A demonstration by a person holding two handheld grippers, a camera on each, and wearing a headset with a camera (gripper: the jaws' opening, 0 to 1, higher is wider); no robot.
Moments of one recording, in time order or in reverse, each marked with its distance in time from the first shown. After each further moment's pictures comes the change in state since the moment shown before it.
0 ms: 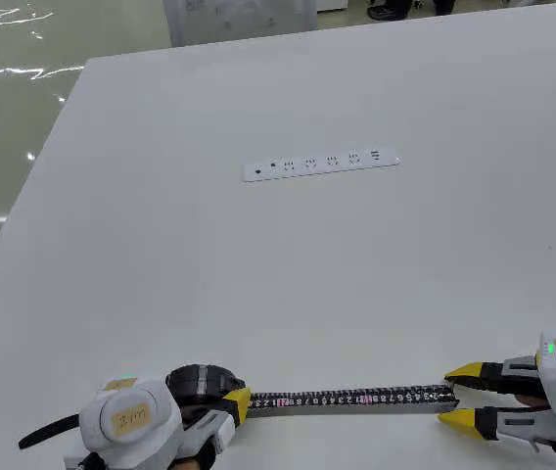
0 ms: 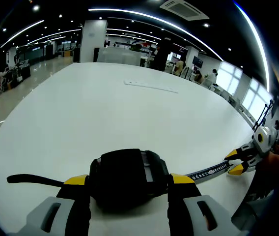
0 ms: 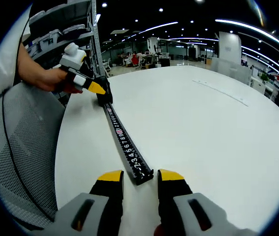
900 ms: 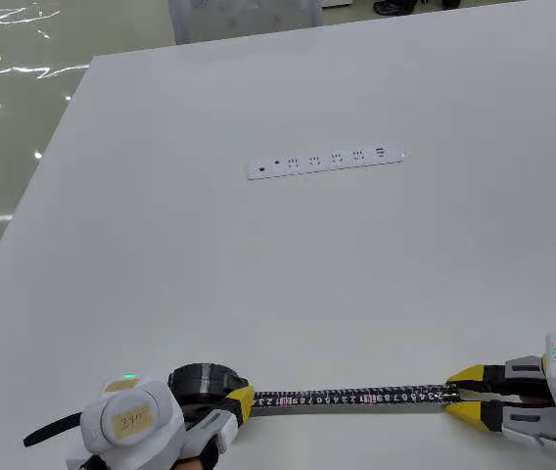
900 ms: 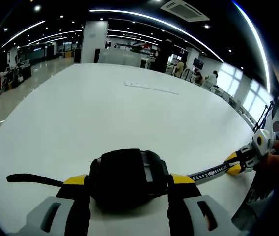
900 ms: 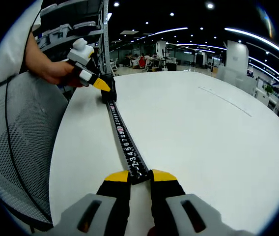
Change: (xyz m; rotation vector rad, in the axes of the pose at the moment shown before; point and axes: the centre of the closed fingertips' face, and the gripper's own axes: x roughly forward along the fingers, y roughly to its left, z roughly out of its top) left arm 0.000 0.000 0.000 -0.007 -0.017 0.005; right arm 0.002 -0.003 -0.002 -0.087 -0.024 0.015
